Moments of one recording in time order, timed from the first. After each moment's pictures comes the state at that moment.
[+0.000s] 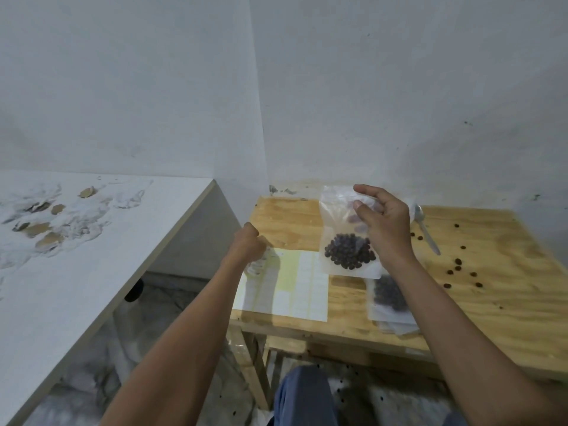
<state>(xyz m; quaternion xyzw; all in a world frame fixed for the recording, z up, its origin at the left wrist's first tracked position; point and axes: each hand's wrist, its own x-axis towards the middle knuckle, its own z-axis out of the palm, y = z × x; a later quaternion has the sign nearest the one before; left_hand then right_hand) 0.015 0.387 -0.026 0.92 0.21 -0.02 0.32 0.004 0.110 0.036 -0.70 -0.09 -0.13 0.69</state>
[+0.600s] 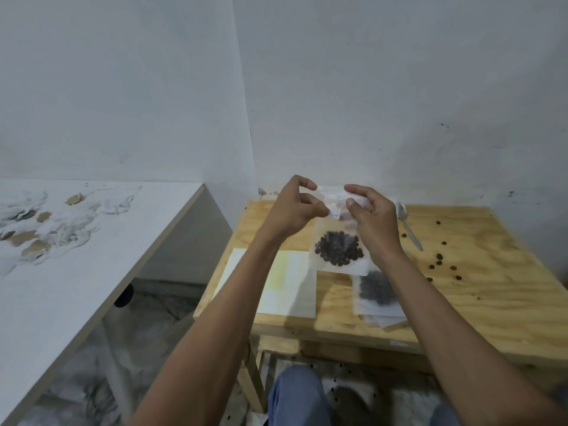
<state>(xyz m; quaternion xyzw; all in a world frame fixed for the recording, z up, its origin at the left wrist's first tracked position) -0.007 0.274 0.077 0.79 -0.04 0.03 0.61 -0.005 0.100 0.047 -0.72 -0.07 -0.14 0.67</state>
